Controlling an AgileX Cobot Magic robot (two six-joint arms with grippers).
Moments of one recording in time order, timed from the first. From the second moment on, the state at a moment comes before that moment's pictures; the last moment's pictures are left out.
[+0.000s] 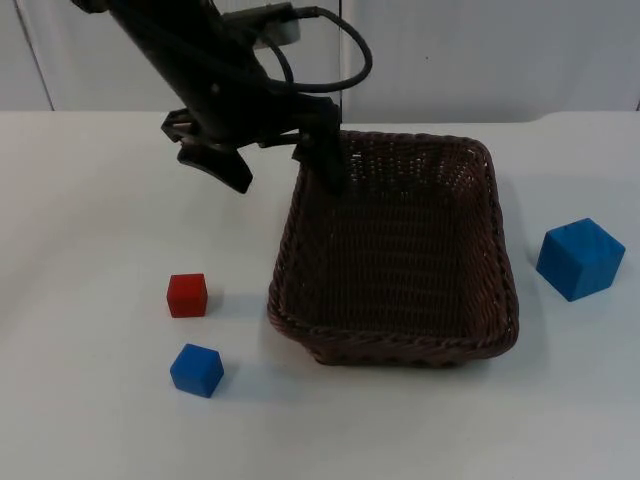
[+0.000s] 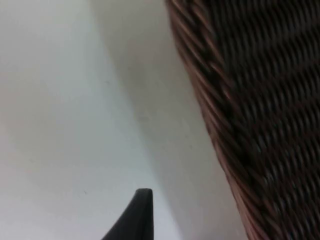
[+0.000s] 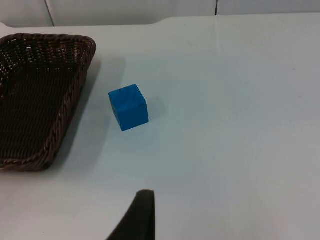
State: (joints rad) right arm -0.01 -0.01 -0.52 0.03 1.08 -0.02; left arm -0.33 2.20 -1.65 -0.47 0.81 0.33
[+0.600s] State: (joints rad) right arm -0.01 -0.01 -0.52 0.03 1.08 -0.02; left arm -0.33 2.33 -1.70 -0.48 0.84 0.29
